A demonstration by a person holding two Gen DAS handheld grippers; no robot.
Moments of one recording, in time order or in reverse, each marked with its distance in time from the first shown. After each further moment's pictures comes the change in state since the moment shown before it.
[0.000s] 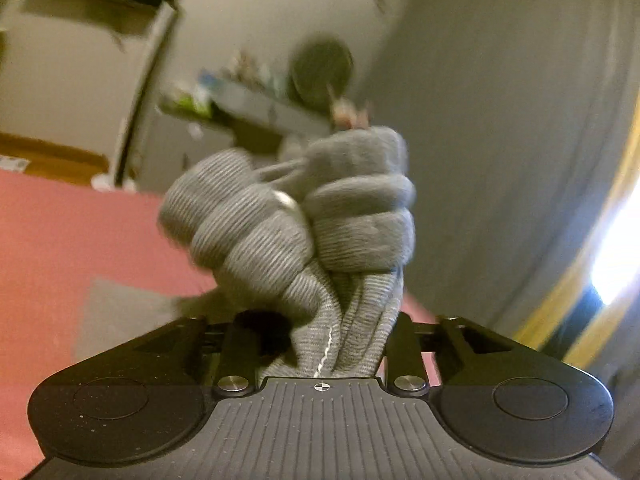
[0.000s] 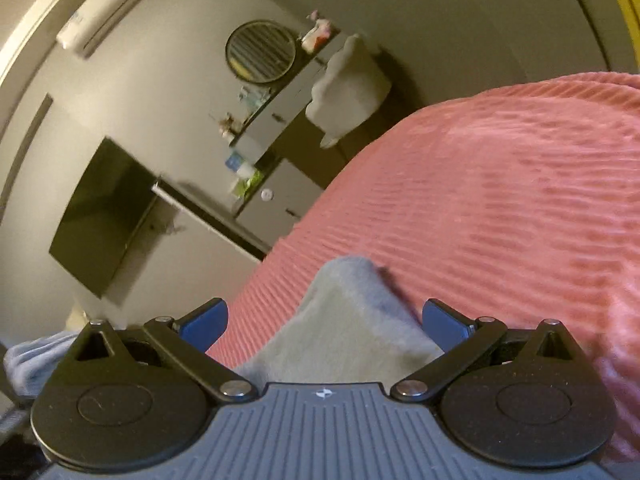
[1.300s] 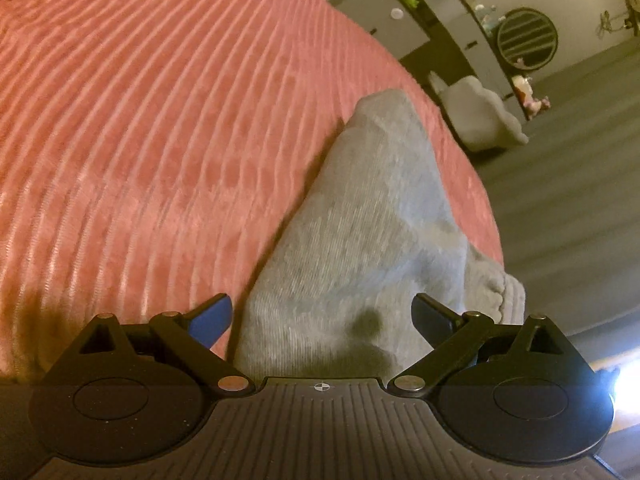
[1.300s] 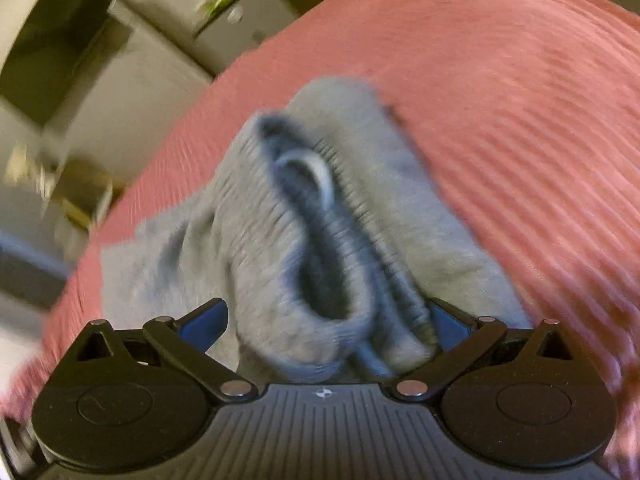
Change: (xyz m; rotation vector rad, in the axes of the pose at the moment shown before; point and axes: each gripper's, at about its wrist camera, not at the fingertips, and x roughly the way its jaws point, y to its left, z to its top) left arm -0.016 0.164 -0.085 -0.642 0.272 0.206; right arm 0.109 0.029 -0.040 -0.251 0.558 -0.204
